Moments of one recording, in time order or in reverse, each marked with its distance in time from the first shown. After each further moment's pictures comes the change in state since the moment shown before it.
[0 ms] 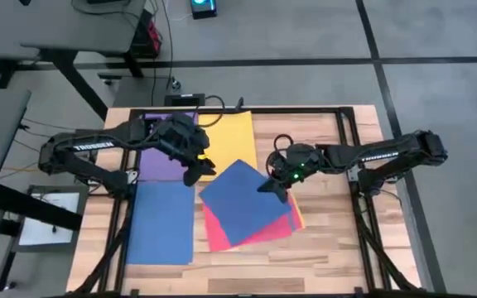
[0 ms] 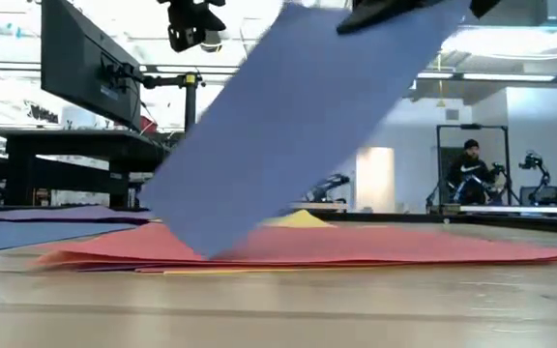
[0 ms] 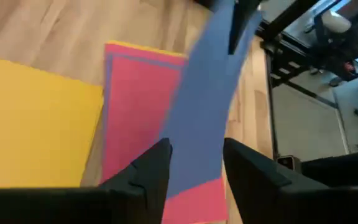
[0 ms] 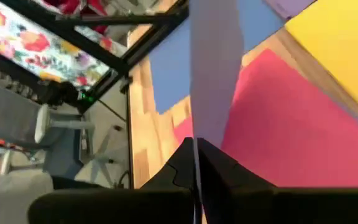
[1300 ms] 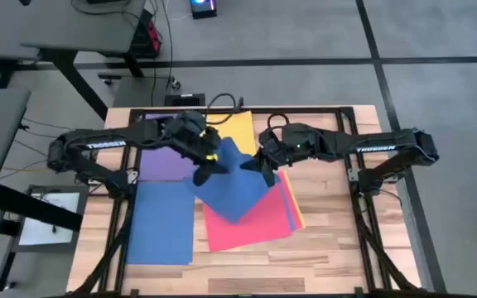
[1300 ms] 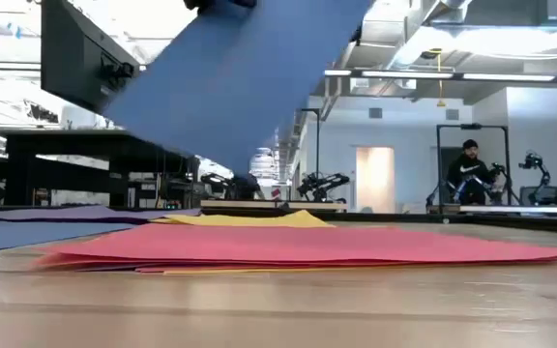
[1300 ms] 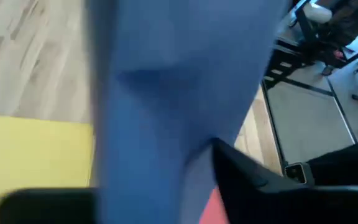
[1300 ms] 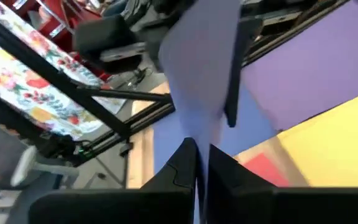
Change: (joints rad) left arm -0.010 0.114 0.023 0.135 0.014 0.099; right arm -0.078 0.081 0.276 -0.018 0.062 -0.128
